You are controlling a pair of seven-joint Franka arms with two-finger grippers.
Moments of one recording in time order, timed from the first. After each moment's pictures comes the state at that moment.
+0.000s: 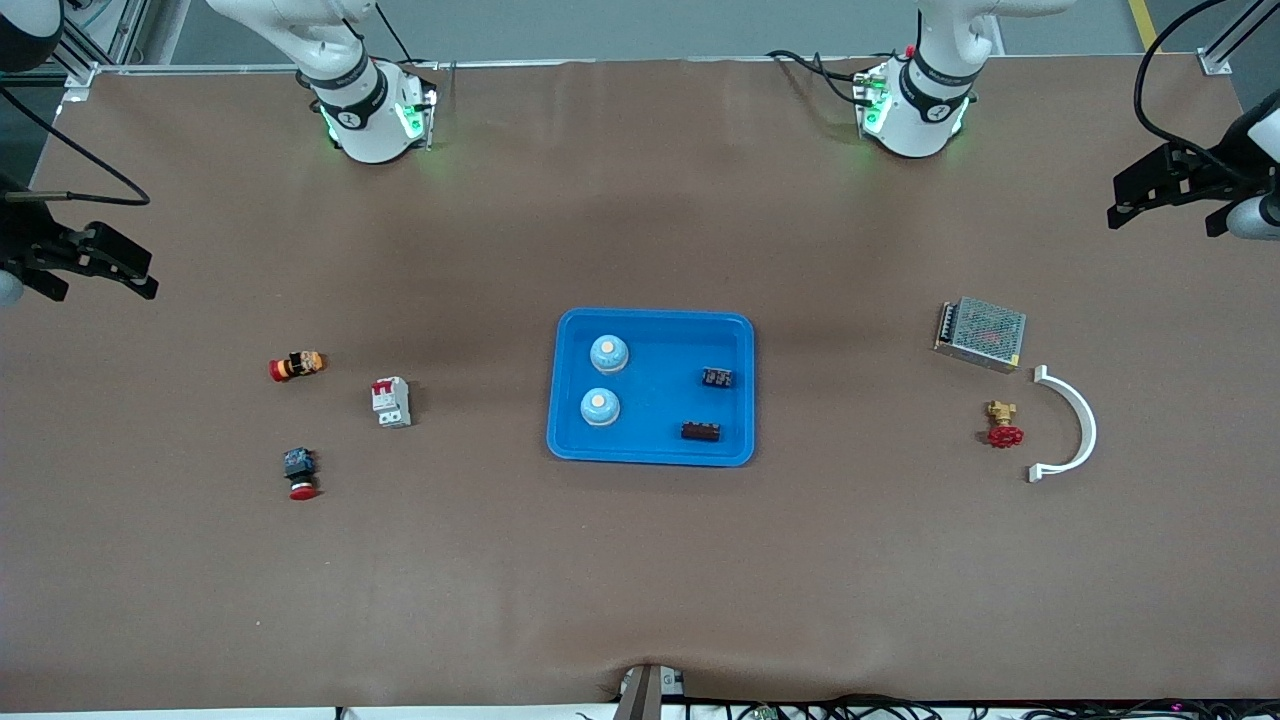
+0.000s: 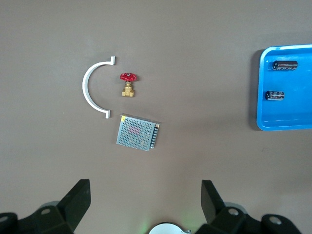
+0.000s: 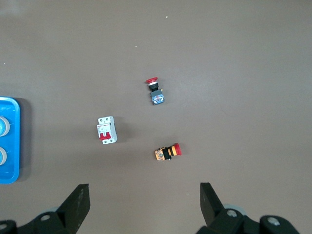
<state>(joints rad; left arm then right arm) -0.11 -0.01 0.06 -1.47 0.00 1.41 0.07 -0.08 -0.03 0.04 -1.65 -0.01 1.69 -0.05</state>
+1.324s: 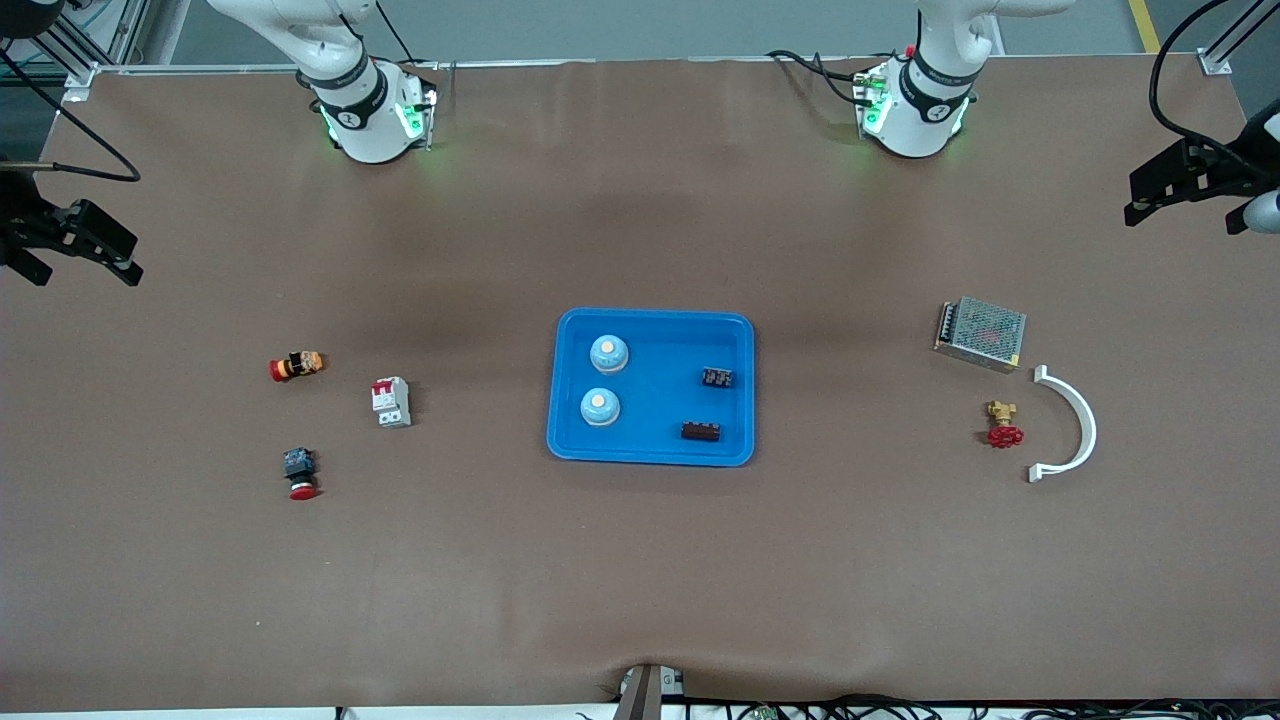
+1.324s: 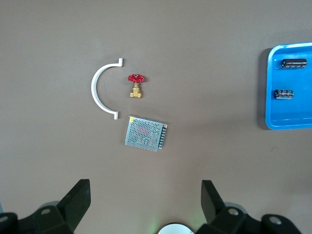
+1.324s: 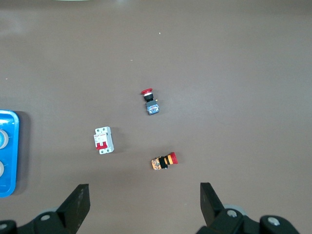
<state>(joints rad) -0.10 -0.02 0.07 -1.47 0.02 1.41 0.10 -0.10 -0.14 0.04 -1.77 -0.01 1.79 -0.07</state>
